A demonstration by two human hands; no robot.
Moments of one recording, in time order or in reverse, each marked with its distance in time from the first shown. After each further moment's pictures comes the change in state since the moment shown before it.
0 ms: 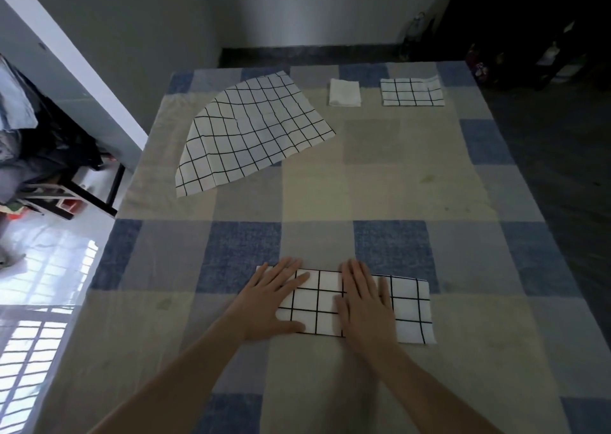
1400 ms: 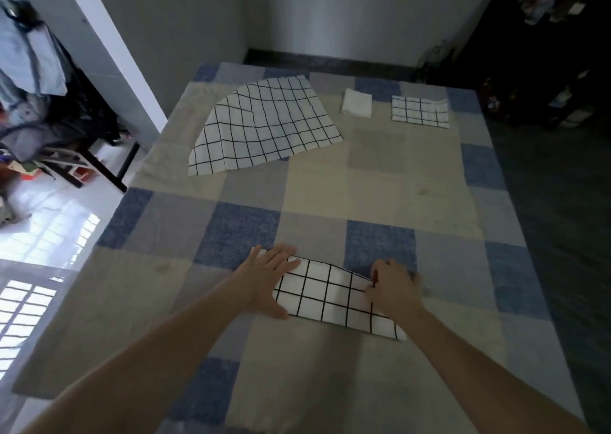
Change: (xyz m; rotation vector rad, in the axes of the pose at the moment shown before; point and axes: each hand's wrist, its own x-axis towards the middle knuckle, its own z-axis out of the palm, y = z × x) left_hand 0.011 0.022 -0.019 0.133 -0.226 -0.131; right_hand 0.030 0.059 -0.085 0.016 -0.254 0.163
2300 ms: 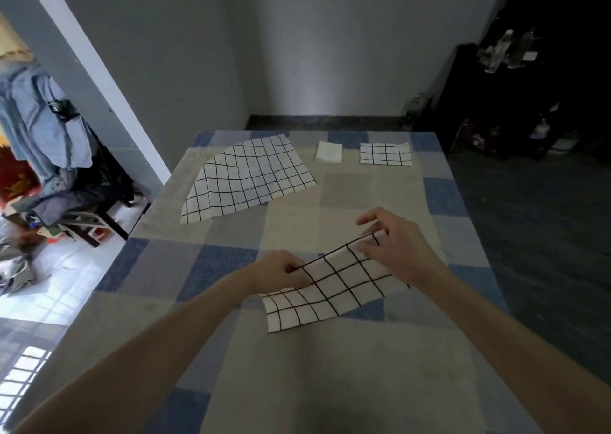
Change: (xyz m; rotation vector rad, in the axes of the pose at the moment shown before) left_hand 0.007 0.073 -0.131 -0.736 0.242 0.094; right_hand -0.040 0.033 -0.183 0.673 0.208 -0.432
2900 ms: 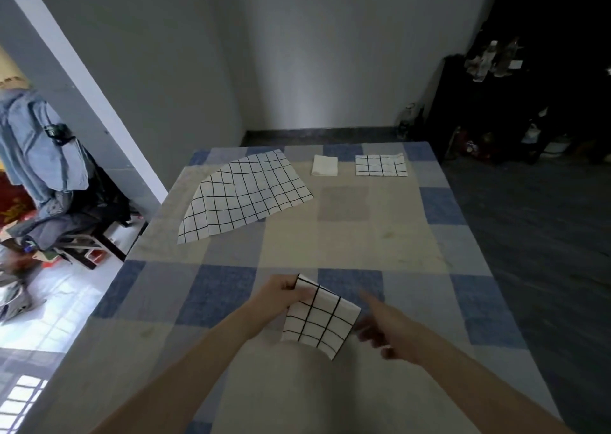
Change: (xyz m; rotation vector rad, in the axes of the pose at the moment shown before) left_hand -0.017 0.015 0.023 -0.620 0.183 -0.169; right_hand -0.035 0.065 0.069 0.420 -0.369 0.881
